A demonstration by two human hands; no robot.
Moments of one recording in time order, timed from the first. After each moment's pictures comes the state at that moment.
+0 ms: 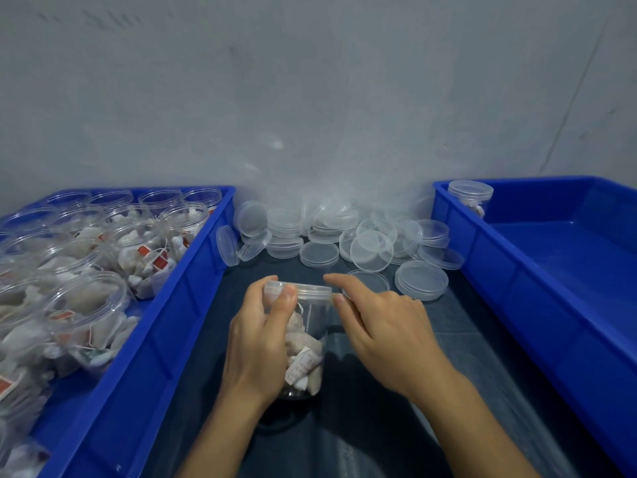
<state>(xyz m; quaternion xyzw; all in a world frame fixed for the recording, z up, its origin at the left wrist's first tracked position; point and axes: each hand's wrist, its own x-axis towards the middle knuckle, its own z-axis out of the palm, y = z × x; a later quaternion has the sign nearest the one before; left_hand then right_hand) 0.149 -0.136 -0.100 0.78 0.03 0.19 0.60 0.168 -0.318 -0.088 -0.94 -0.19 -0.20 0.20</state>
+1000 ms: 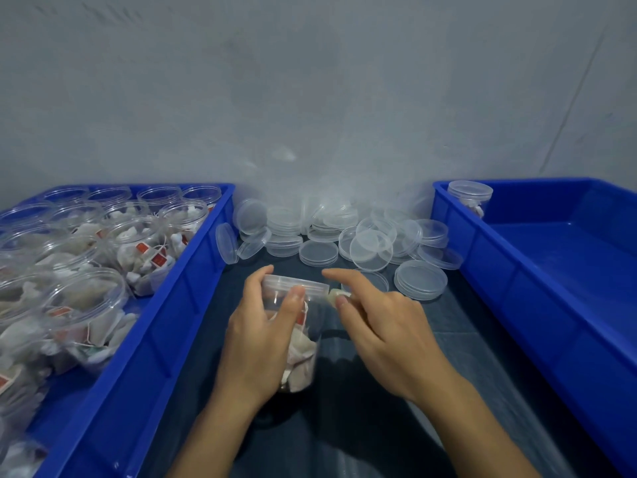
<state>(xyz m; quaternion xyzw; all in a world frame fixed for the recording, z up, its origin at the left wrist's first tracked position) 0.145 -0.134 -0.094 0.82 0.04 0.17 0.54 0.160 -0.319 -0.081 -0.91 -0.22 -0.18 0.29</state>
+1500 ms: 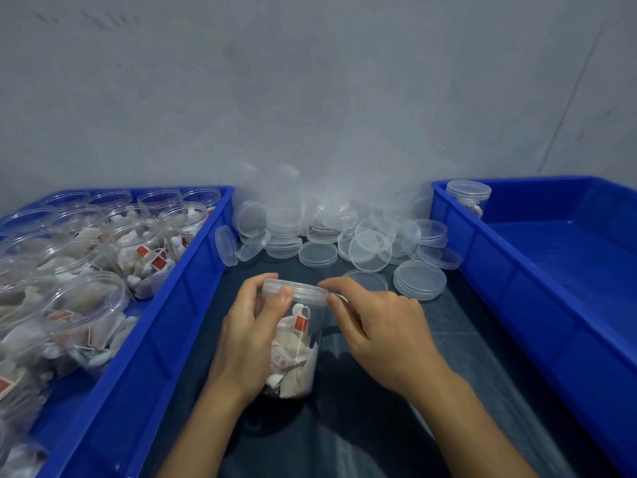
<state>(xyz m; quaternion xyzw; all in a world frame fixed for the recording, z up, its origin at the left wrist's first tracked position) 0.149 -0.126 -0.093 0.74 0.02 0.13 0.66 0.167 -0.317 -0.088 -0.93 -0.20 -0.20 0.23</state>
